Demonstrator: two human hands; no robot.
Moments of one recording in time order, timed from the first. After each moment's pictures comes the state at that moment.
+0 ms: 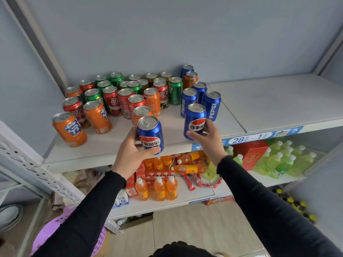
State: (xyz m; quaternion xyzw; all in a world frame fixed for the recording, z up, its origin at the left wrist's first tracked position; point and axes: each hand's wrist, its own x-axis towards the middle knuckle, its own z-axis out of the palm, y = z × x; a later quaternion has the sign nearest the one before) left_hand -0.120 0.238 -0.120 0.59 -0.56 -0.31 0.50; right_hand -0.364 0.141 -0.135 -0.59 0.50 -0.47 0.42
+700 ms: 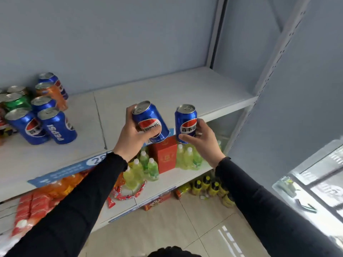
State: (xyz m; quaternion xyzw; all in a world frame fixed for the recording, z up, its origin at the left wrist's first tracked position) left_hand -0.570 0.074 -0.089 0.45 -0.63 -0.41 0.49; right_hand -0.807 0.086 -0.123 -0.56 0.57 -0.48 0.37
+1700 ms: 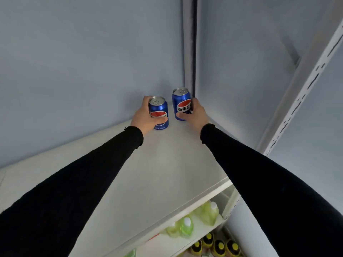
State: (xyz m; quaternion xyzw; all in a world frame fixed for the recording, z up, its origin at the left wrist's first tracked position) left_hand -0.802 -0.368 -0.096 0.54 -0.70 -0.30 0.37; right_hand -1.010 -0.364 -0.121 -0.56 0.58 -0.47 0.35
